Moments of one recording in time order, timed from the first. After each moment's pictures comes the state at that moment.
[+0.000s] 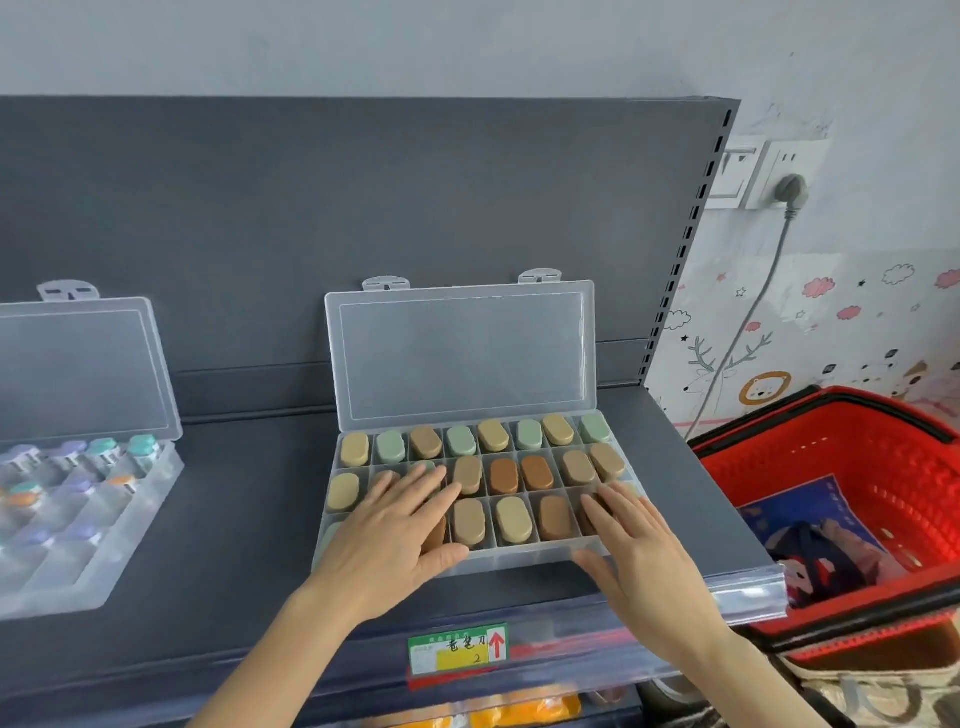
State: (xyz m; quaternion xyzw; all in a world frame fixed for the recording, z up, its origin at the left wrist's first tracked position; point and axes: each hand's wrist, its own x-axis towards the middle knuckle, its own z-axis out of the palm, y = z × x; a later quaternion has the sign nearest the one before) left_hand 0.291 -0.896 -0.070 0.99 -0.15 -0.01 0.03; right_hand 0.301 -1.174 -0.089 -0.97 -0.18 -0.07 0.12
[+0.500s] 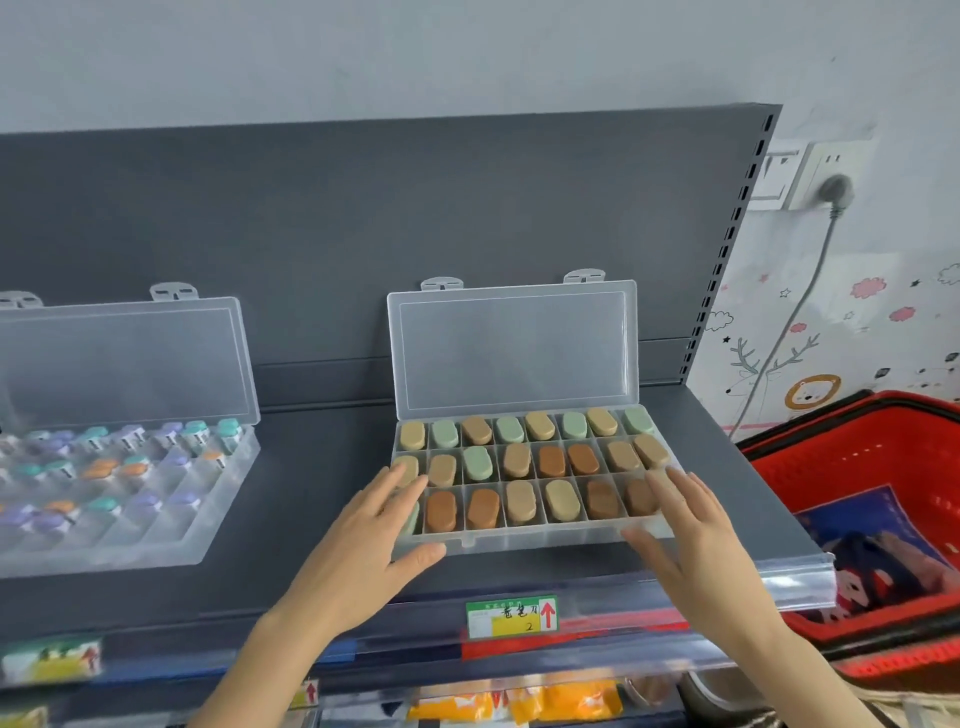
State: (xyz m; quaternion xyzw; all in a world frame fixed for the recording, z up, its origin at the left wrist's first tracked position) left_hand 0.226 -0.849 -0.054 0.99 -0.02 -0.02 0.16; right_hand 0.279 -1.167 -0.078 -0.95 -0.12 -0.10 0.25
